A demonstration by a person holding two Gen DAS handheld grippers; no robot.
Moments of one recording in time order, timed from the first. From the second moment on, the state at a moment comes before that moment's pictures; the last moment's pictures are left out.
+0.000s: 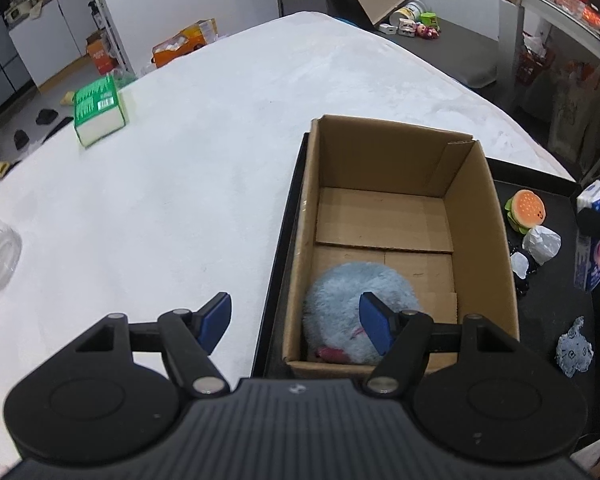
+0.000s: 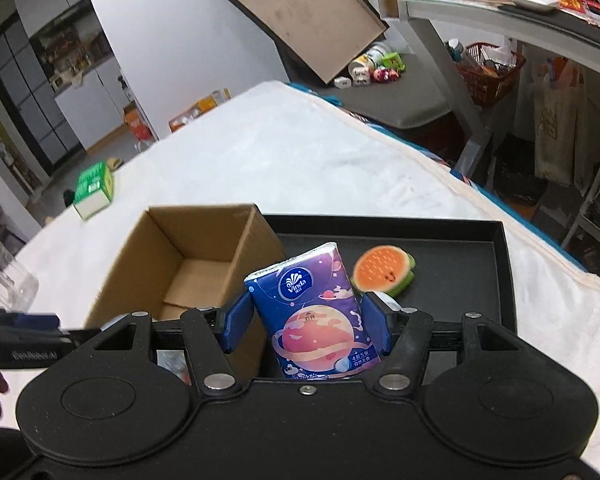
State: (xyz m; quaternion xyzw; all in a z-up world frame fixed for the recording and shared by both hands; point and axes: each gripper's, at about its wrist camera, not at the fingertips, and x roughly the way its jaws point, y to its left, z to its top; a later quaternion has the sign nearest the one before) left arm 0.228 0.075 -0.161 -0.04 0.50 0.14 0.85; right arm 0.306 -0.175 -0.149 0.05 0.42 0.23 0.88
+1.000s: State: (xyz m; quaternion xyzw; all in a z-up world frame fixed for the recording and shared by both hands) left arm 0.223 0.124 -0.195 -0.16 0.48 0.07 0.86; right arm 0.284 -0.086 -0.135 0.01 0.40 0.25 0.88
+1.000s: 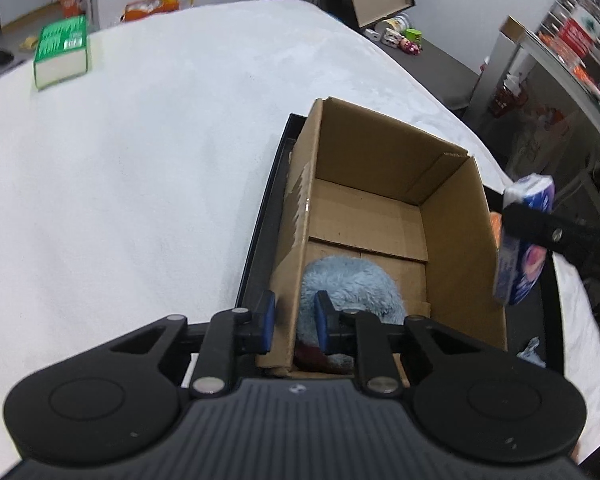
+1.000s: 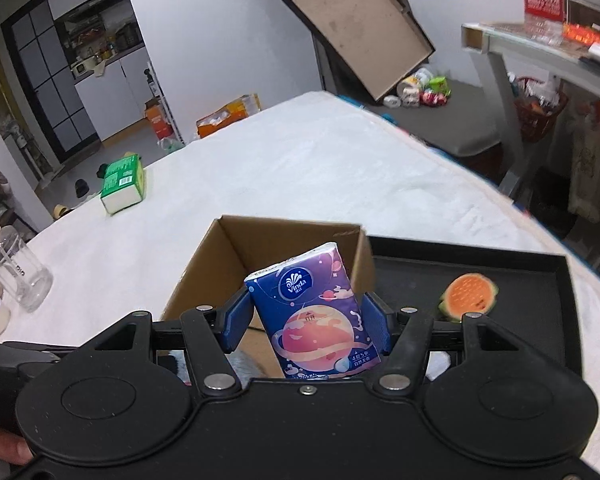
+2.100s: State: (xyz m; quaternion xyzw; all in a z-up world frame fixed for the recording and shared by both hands) left arm 0.227 0.137 -0.188 -0.17 0.49 0.08 0.85; right arm 0.291 -0.078 -0.133 0.07 0.43 0.24 0.87
